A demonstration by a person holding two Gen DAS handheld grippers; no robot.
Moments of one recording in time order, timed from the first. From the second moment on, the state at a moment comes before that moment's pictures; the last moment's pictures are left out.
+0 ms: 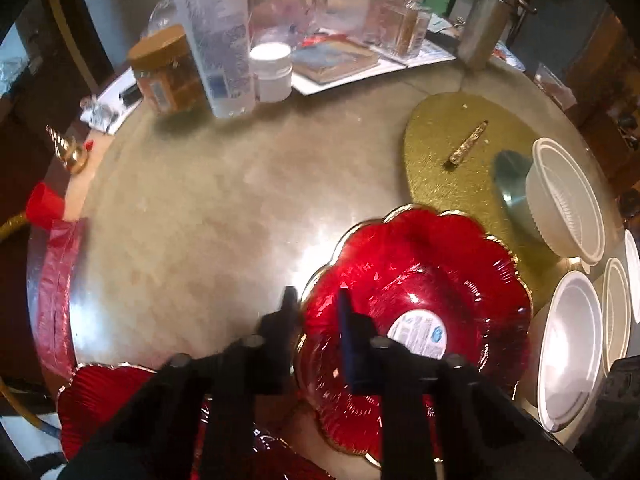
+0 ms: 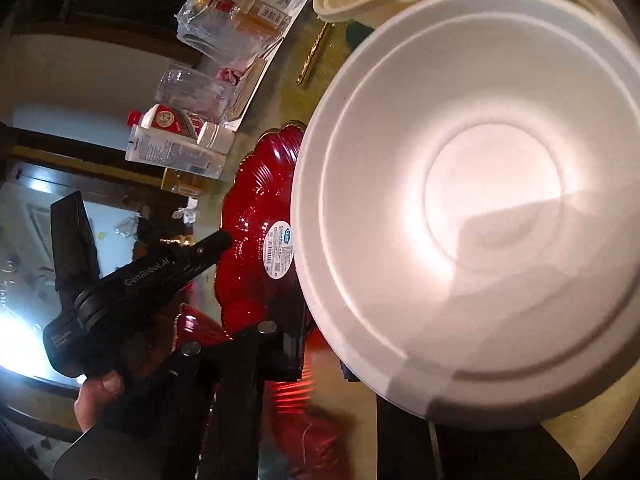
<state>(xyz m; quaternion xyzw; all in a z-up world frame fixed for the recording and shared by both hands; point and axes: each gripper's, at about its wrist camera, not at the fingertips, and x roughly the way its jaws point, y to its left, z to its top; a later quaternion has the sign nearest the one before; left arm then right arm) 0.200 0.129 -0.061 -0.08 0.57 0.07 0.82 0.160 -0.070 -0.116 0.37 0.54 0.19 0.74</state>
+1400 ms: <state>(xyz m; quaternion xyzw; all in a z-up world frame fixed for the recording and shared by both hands) 0.047 0.198 0.029 -0.13 0.41 0.14 0.89 0.106 -0.003 -0.036 0.27 0.45 0.33 0.78</state>
